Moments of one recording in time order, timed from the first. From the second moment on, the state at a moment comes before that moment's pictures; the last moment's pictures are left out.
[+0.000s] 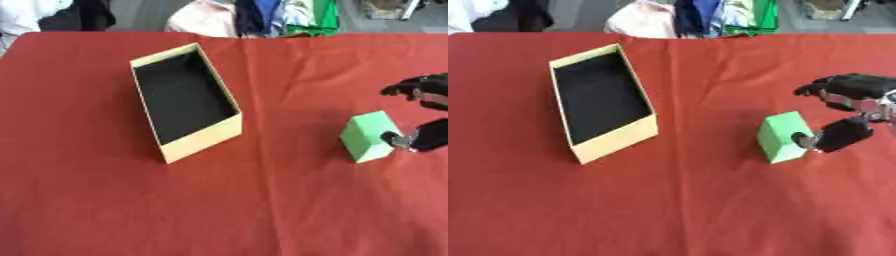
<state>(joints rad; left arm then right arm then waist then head) -0.18 0.20 0.29 -1.98 0.01 -0.27 0.34 -0.53 -0.89 0.18 -1.75 0.86 0.14 0.82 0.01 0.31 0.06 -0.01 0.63</state>
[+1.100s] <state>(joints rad) -0.17 0.20 0.29 -1.98 0.01 -0.27 0.33 -0.59 -0.99 0.27 -1.75 0.79 0.05 0.84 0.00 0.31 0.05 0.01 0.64</state>
